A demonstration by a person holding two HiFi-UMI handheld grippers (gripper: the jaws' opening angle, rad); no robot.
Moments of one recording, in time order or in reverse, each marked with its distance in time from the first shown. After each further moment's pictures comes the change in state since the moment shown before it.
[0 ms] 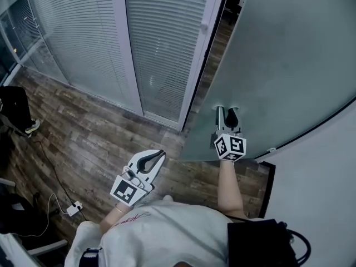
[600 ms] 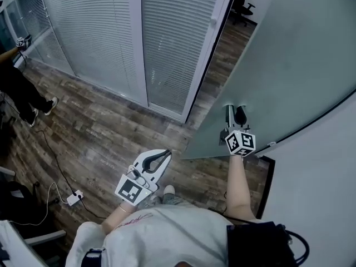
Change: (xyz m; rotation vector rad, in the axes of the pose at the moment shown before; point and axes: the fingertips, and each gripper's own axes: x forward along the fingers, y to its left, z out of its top) left arm -0.064 -0.053 0.014 -0.037 -0.009 0.005; right arm -0.058 0.010 0.008 0.030 0.005 0.044
